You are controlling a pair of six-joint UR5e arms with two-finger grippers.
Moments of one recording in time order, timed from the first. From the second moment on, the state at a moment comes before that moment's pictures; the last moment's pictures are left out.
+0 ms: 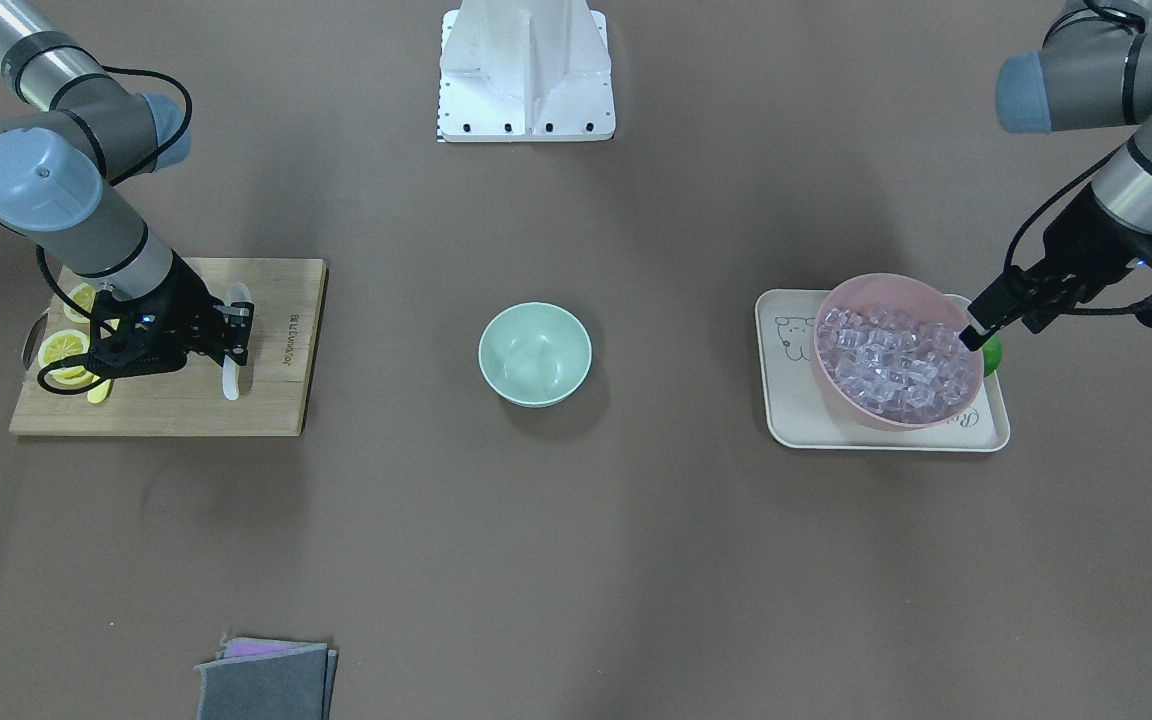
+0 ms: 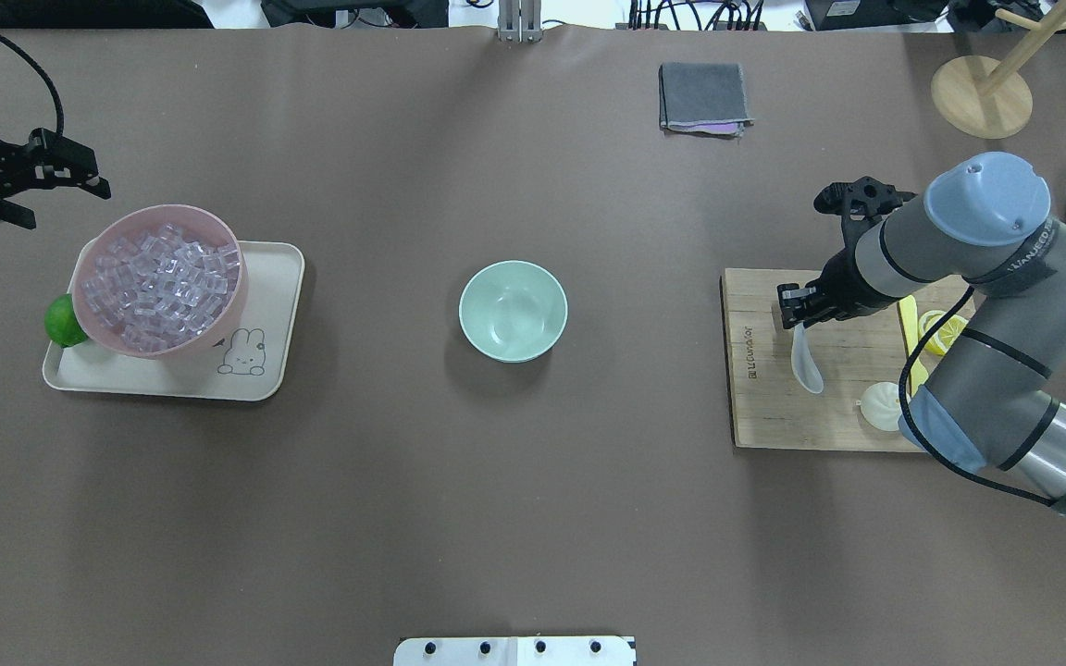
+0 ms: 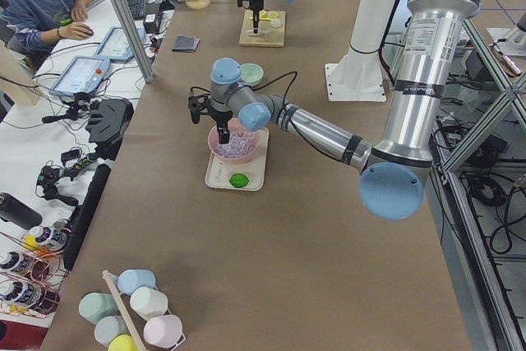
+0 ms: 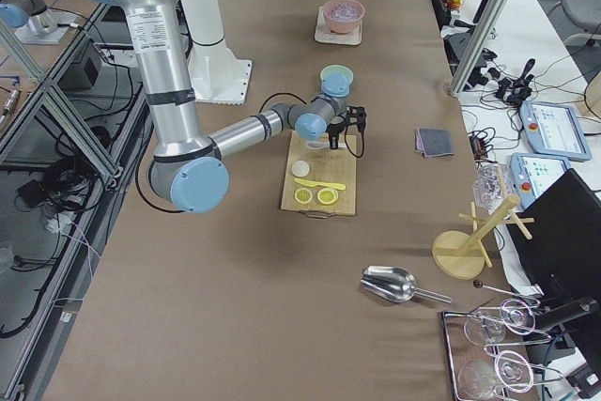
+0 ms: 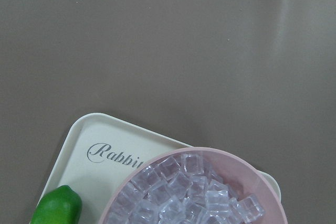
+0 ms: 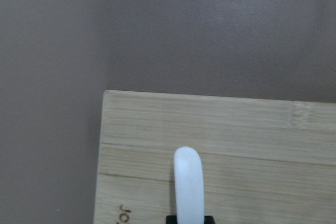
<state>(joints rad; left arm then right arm) -1.10 -1.73 -1.81 -1.93 -2.22 -1.15 0.78 -1.35 1.70 -1.15 2.11 1.01</state>
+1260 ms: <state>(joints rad) -0.95 -1.81 -1.80 -1.76 -2.04 -1.23 0.67 -0.89 1.55 -1.28 1.89 1.63</state>
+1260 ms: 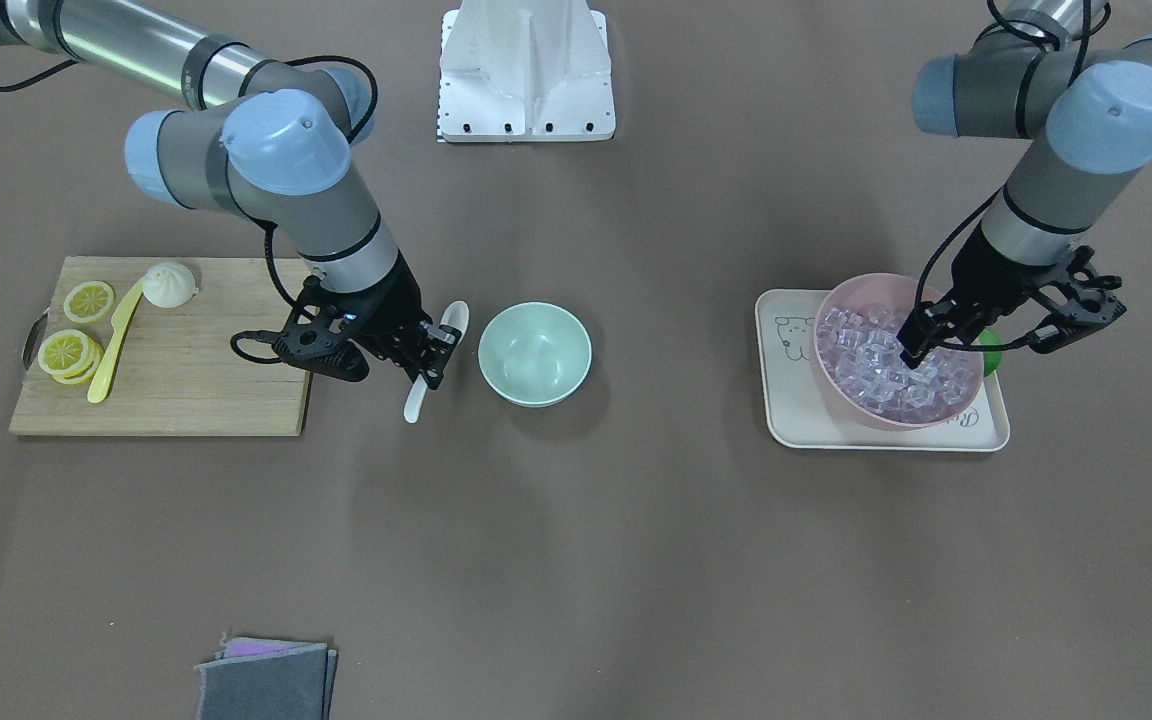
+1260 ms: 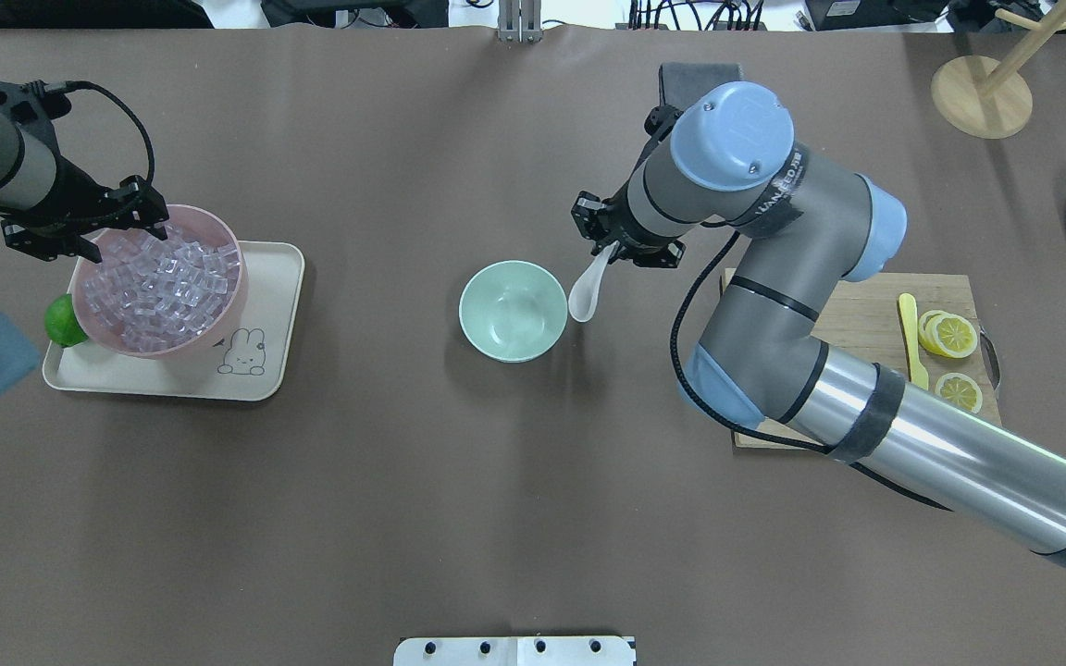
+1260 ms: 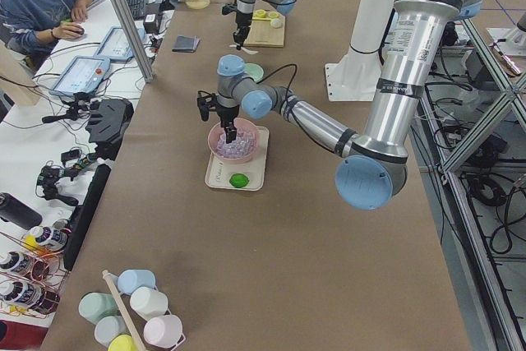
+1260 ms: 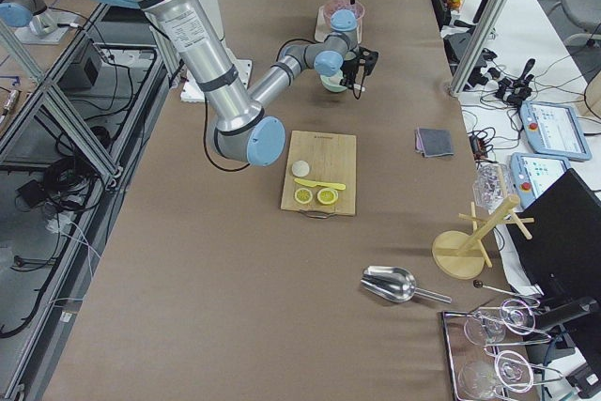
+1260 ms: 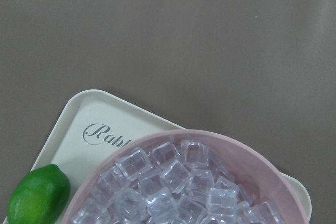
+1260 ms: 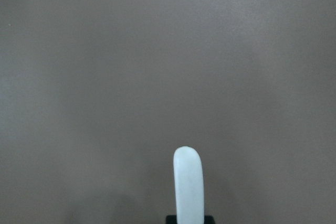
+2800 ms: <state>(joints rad) -0.88 -1.81 -1.78 -1.71 -1.93 -1.27 0.55 -0.79 1.47 -1.28 1.60 1.90</state>
